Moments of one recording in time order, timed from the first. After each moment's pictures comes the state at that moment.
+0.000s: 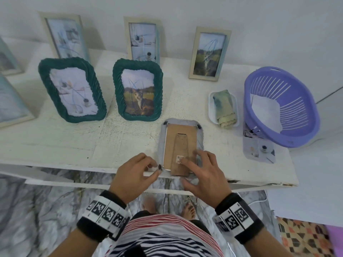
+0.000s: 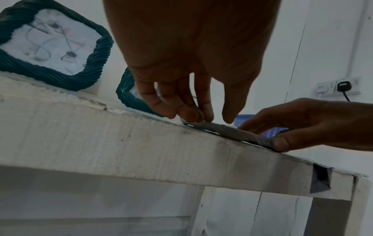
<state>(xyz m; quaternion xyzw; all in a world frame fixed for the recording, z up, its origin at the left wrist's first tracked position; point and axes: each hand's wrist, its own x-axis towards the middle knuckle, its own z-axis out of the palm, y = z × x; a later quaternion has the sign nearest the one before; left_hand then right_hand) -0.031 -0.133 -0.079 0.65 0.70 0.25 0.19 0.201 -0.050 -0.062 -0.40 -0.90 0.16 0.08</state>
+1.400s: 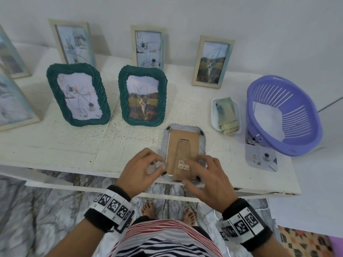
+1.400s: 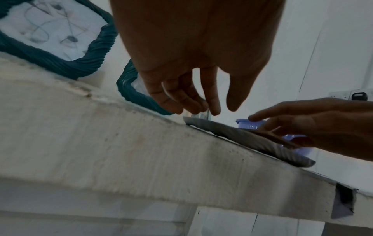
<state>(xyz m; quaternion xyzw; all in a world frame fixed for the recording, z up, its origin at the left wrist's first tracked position) -0.036 -0.110 -0.076 0.63 0.67 0.31 0.25 0.205 -0.041 -0.059 -0.39 -0.89 0.19 0.13</state>
